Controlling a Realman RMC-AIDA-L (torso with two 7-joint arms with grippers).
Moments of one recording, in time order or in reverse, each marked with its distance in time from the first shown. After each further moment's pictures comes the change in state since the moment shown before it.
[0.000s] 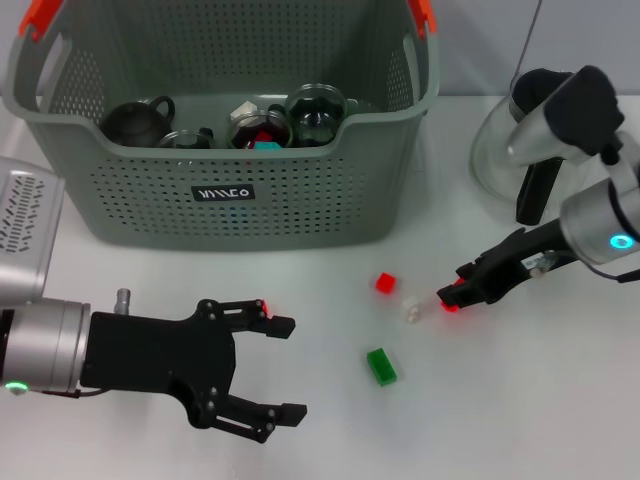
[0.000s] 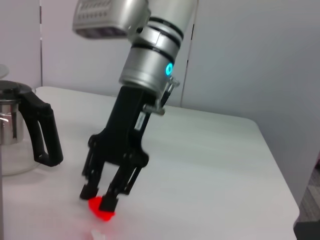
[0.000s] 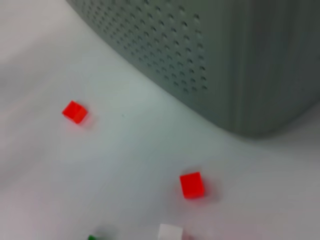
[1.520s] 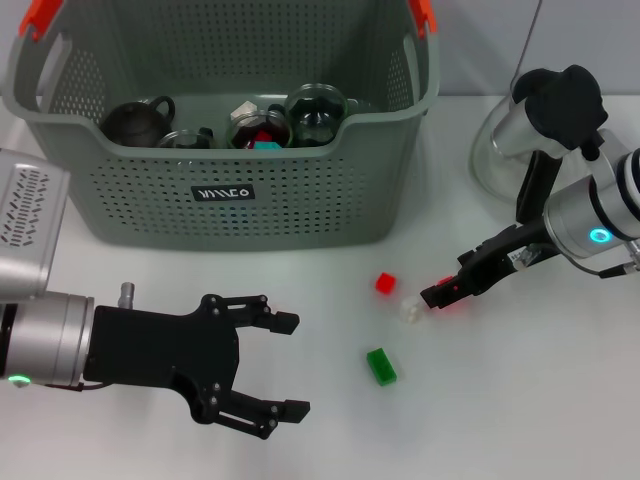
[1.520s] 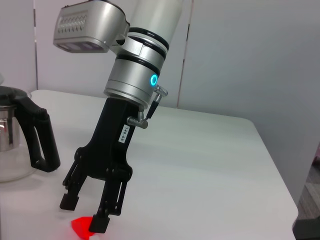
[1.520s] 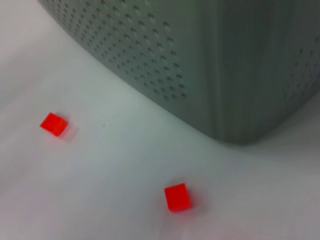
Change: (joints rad) left arm -0.015 0.003 0.004 -0.001 -0.002 0.002 0.003; right arm 0.089 -0.014 0.028 0.179 -0.002 0.110 0.010
